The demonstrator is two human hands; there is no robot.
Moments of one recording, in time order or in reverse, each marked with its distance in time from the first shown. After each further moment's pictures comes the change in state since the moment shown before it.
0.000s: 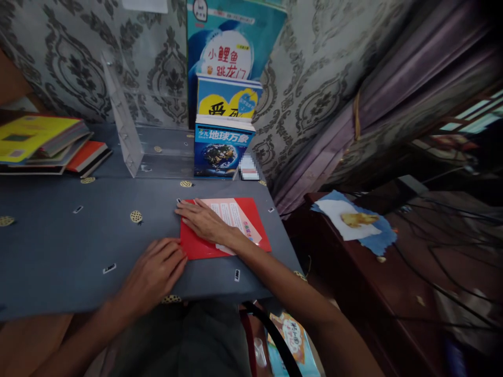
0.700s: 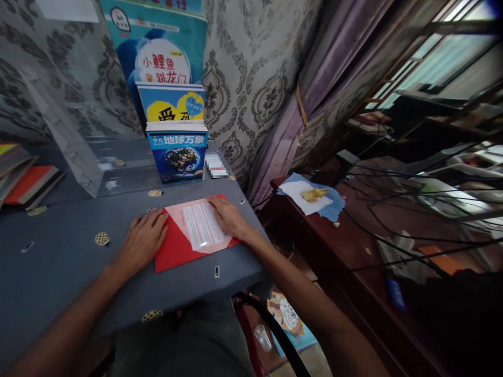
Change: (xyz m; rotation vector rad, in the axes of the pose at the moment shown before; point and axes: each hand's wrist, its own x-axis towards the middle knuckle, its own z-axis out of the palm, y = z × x) left_hand 0.070 -0.050 0.035 0.196 -0.147 -0.103; right_hand -0.102 0.061 -0.031 0.023 0.335 0.419
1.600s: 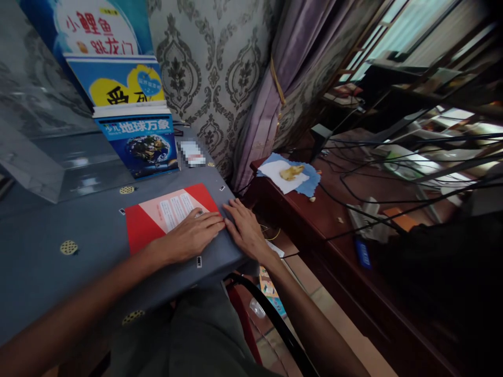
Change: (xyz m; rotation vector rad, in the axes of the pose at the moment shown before) left_hand 0.066 0.115 0.008 -0.252 -0.208 0.768; right_hand -0.121 0.002 -0.021 -0.158 0.142 0.294
